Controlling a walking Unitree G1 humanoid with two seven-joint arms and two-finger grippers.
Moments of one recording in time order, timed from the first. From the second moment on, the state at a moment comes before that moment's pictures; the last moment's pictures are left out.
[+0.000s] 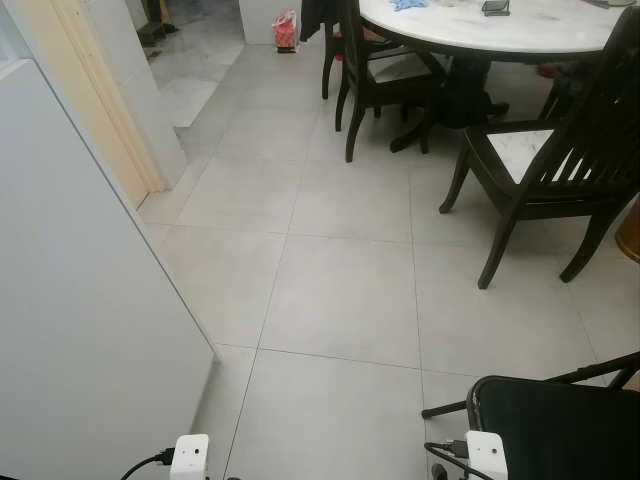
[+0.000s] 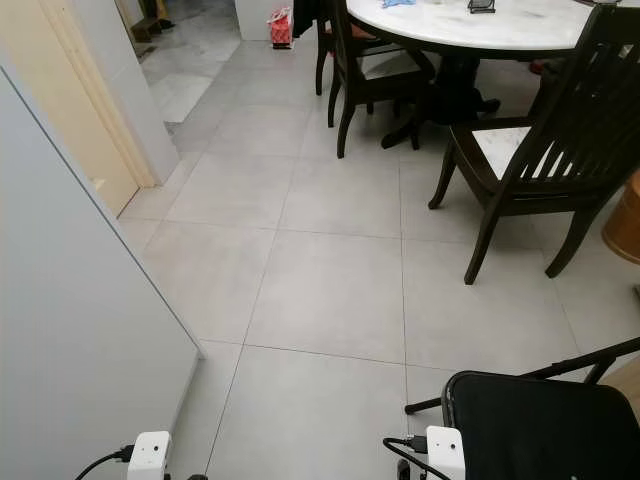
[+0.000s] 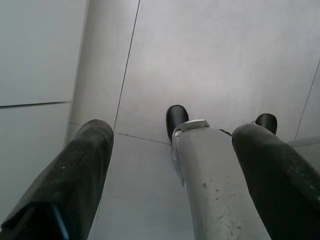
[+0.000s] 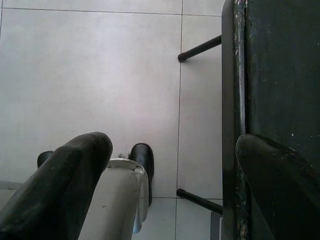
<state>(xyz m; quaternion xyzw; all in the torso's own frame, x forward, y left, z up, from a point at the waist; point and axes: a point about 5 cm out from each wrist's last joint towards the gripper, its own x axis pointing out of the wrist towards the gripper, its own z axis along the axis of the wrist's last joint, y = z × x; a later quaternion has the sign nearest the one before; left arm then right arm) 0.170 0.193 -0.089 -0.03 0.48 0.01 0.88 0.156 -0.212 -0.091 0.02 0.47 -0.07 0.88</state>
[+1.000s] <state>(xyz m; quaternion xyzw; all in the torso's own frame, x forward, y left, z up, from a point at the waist) 0.225 0.173 -0.064 -0.02 0.43 0.01 0.90 0.243 -0.240 -0.037 0.03 0.37 -0.07 0.92</state>
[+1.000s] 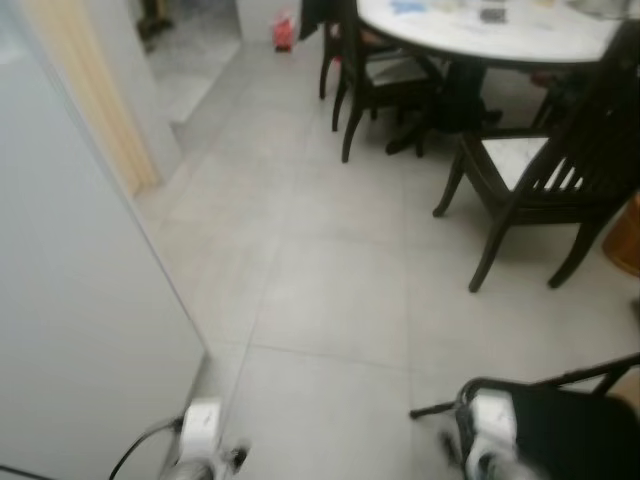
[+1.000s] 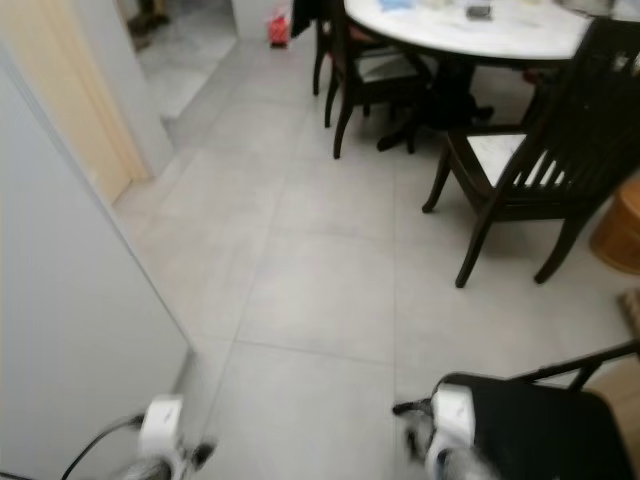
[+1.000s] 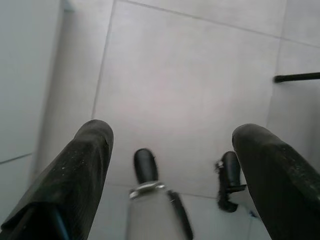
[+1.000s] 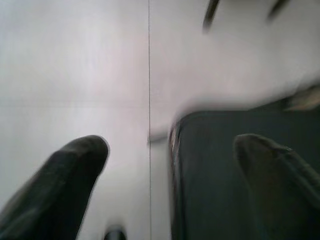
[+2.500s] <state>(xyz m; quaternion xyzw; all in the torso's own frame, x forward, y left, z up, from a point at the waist) 0.192 0.196 -0.079 -0.01 0.46 0.05 0.89 0.212 -0.230 -0.062 0.05 0.45 -0.07 0.89</state>
